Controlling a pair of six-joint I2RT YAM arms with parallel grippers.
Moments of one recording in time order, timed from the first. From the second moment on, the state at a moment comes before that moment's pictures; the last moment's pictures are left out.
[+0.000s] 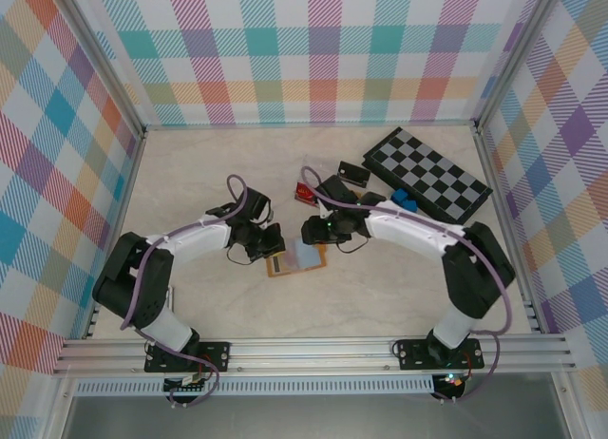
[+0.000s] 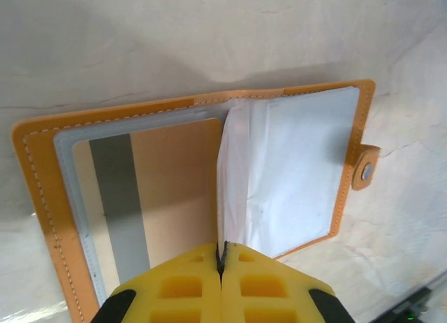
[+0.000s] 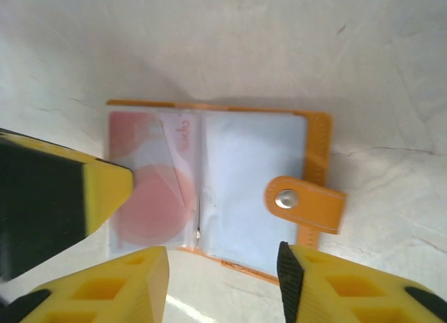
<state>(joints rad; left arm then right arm) -0.49 1.58 0.90 -0.48 0.38 -0.76 0.76 1.64 1.17 -0.58 -0.18 0.58</state>
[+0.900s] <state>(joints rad) -0.54 1.67 0.89 -0.15 0.58 -0.98 0.68 1.39 0.90 -0.45 -0.19 0.69</state>
